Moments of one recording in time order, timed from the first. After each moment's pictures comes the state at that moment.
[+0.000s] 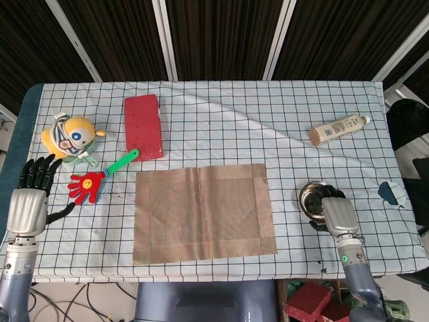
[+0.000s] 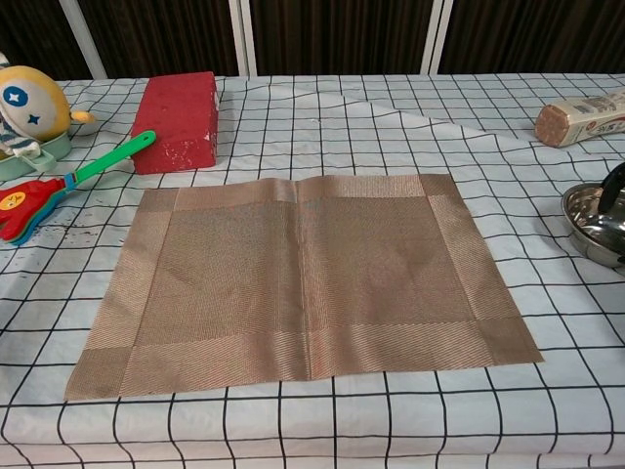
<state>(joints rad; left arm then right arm) -0.23 -1.34 -0.14 -1.48 1.50 1.55 0.10 0.34 -1.39 0.17 -1.58 -1.14 1.15 -0.39</state>
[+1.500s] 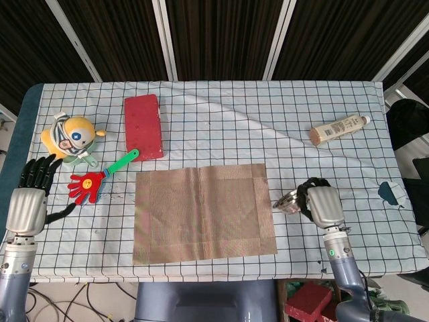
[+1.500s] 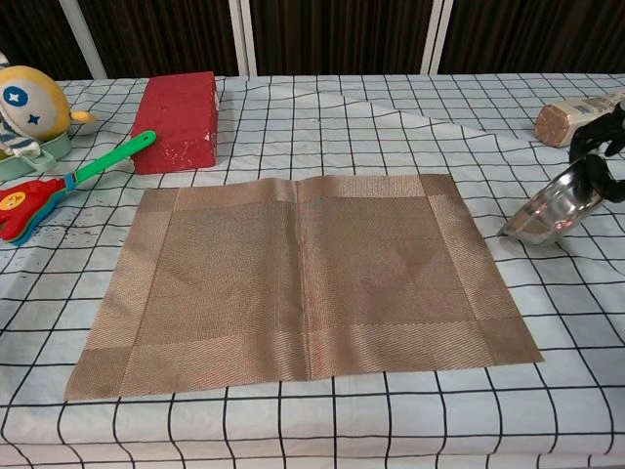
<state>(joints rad) -0.24 -1.32 -0.14 -1.49 1.51 1.53 0.06 0.39 -1.47 0.18 -1.55 -1.30 1.27 -0.29</state>
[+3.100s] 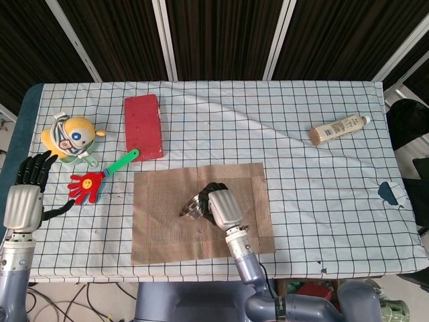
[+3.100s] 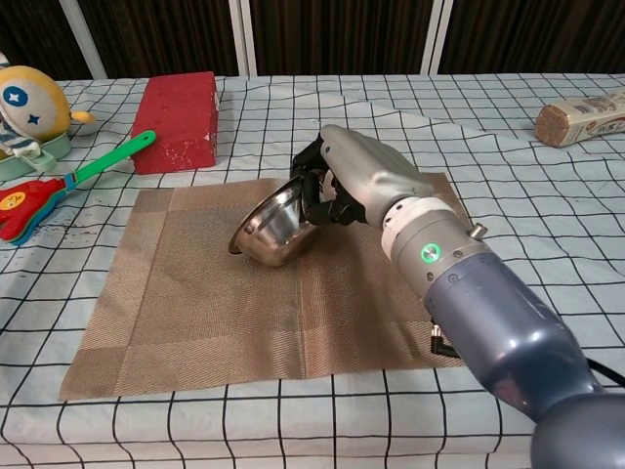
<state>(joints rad) -0.24 -1.32 -0.17 -1.50 1.46 1.52 0.00 0.68 -2.09 0.31 -1.33 -1.21 1.21 -0.36</state>
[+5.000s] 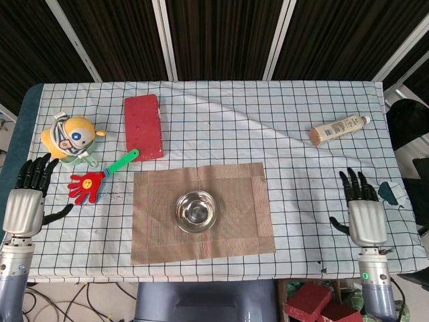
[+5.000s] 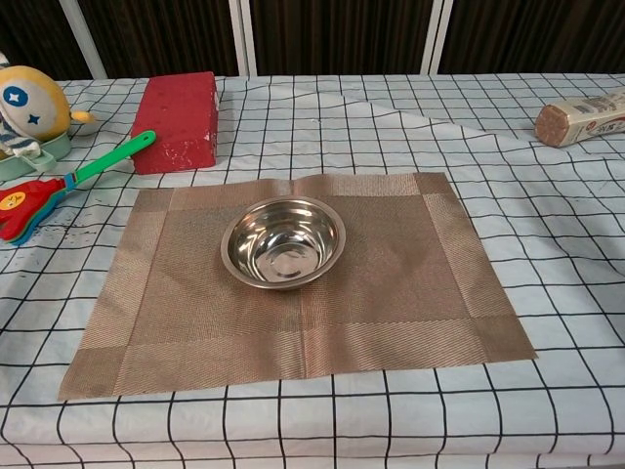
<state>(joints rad) -0.23 -1.31 -0.13 -1.48 1.51 1.54 0.06 0.25 -1.32 0.08 -1.65 -1.33 1.57 -0.36</state>
